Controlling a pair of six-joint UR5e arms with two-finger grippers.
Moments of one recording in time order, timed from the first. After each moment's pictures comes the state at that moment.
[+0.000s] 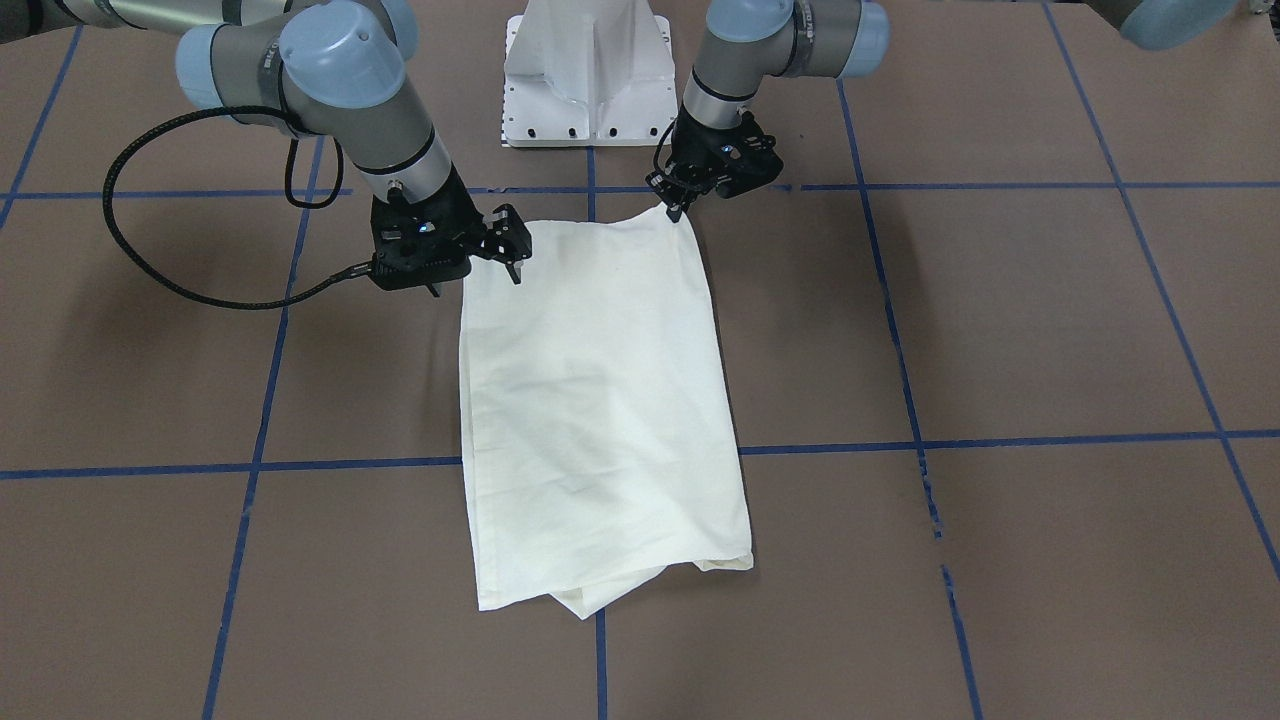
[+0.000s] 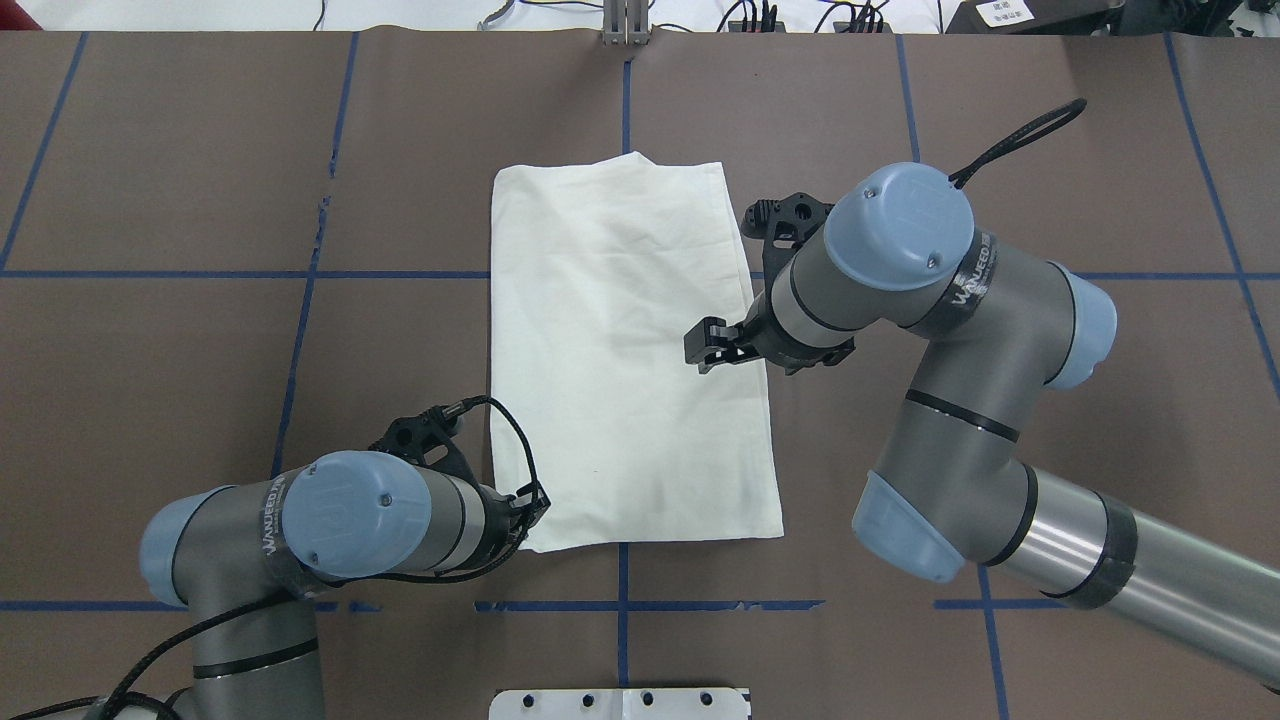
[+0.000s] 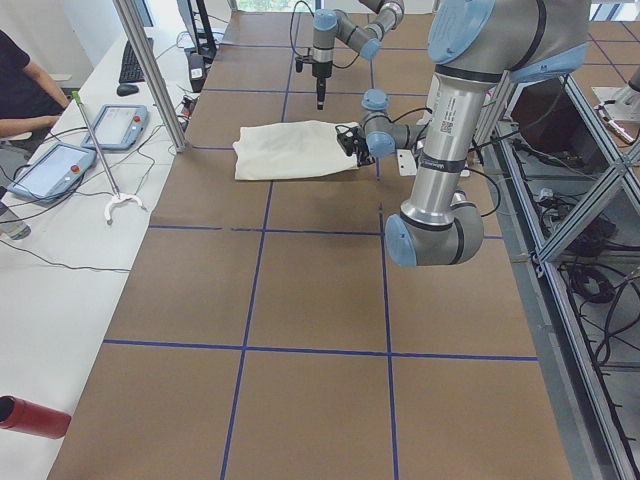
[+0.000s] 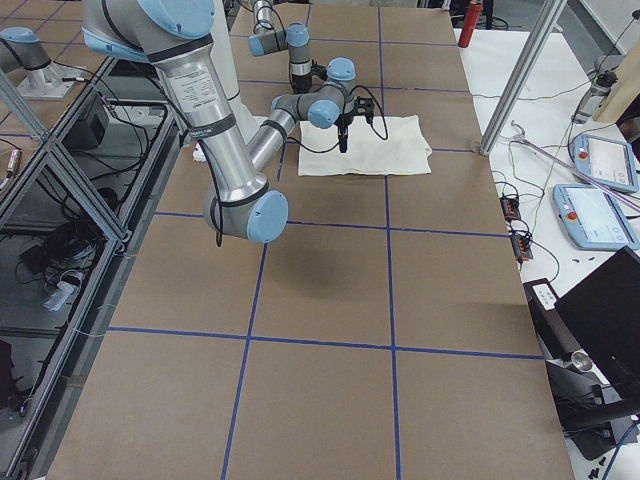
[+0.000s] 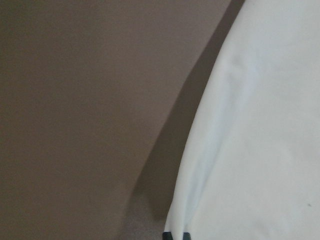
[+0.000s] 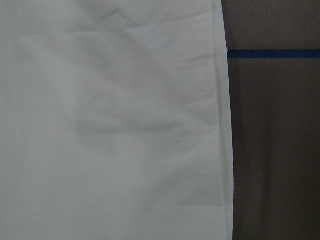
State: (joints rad) left arm -0.27 -1.98 -1.92 -1.79 -1.70 -1.93; right arm 0.57 -1.05 1.83 -1.47 1.96 1.21
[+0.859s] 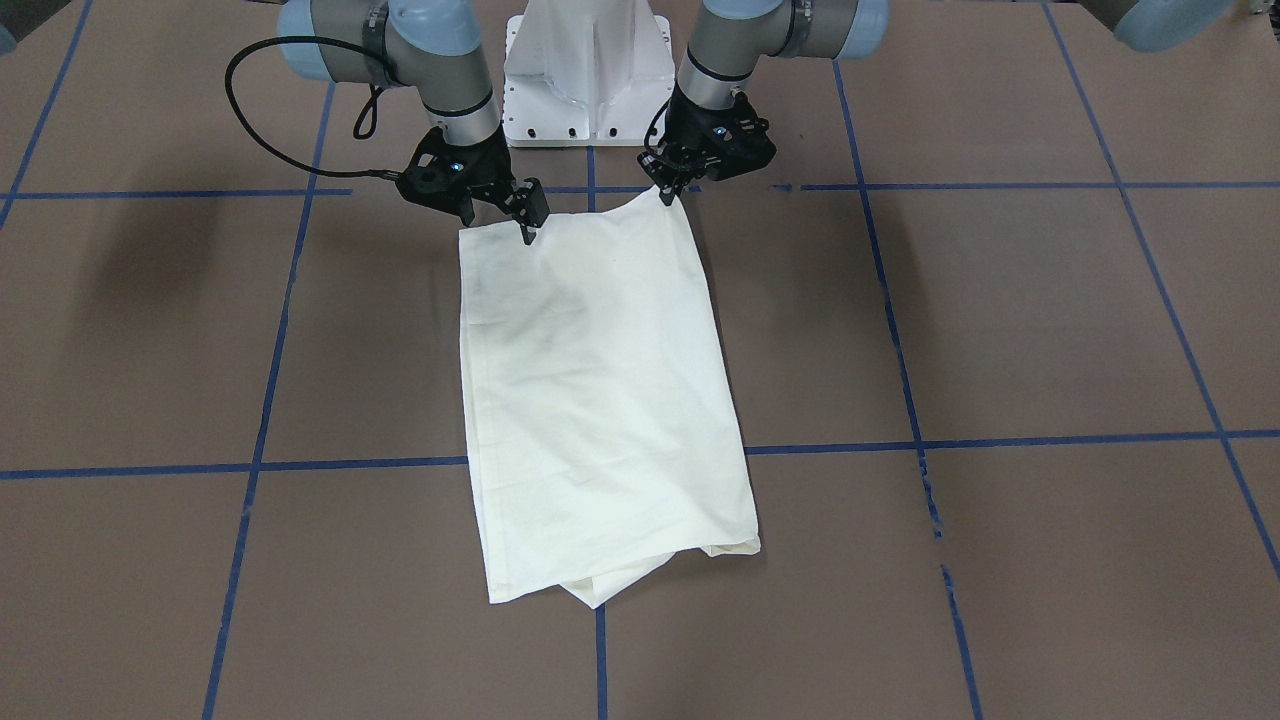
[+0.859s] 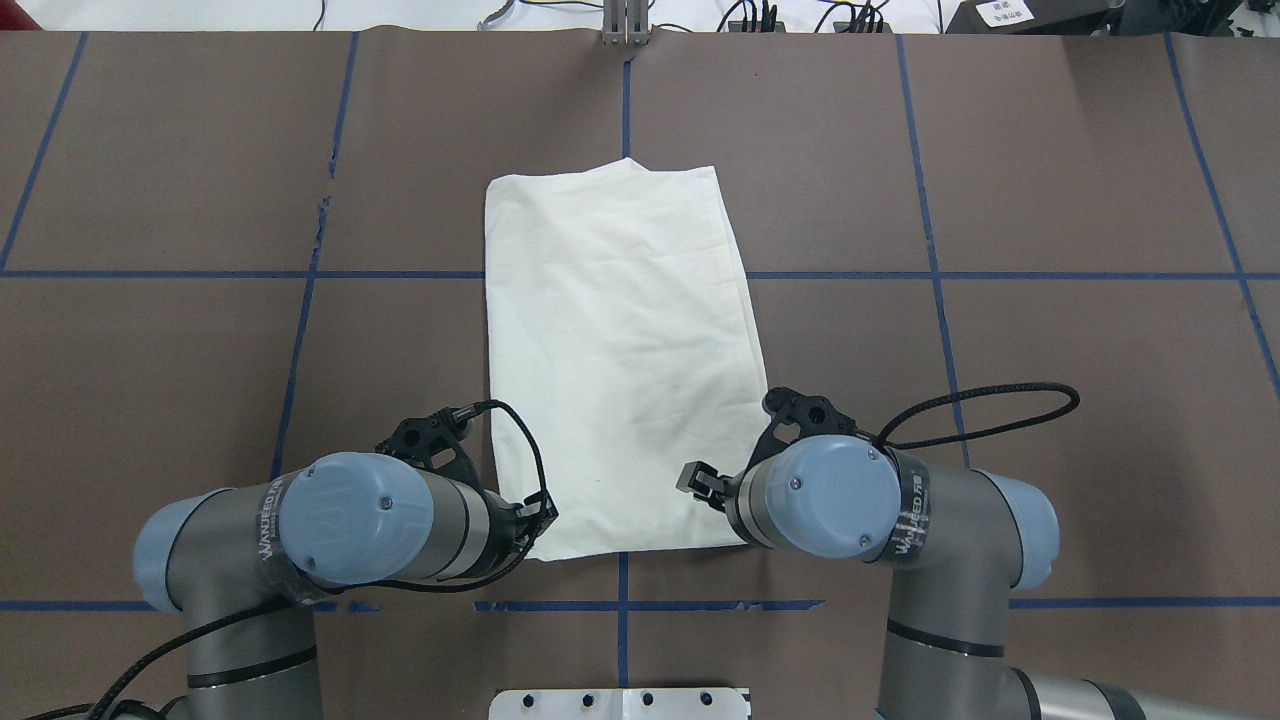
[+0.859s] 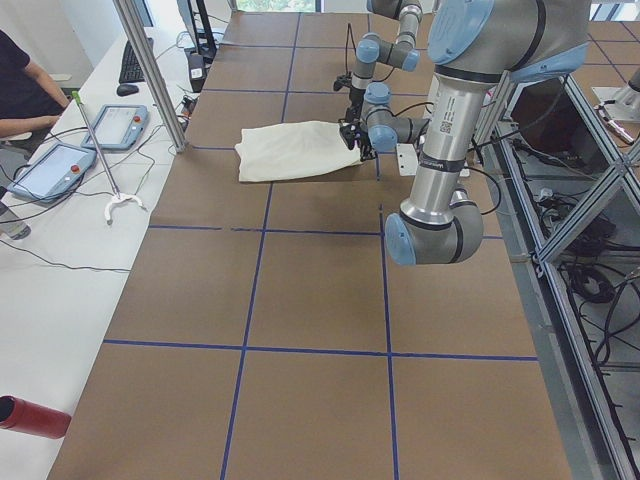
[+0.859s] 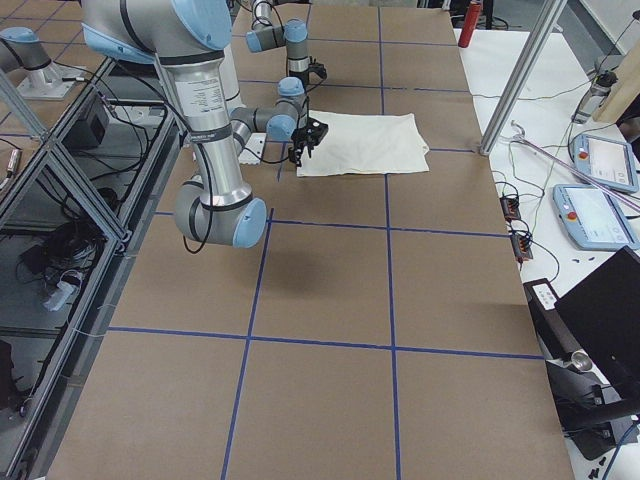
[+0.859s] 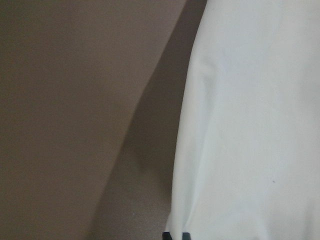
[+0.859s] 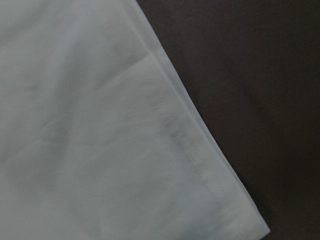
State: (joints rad) left arm -0.27 -1.99 -1.94 -1.76 -1.72 -1.88; right arm 0.26 -1.18 1.90 -1.46 1.64 1.85
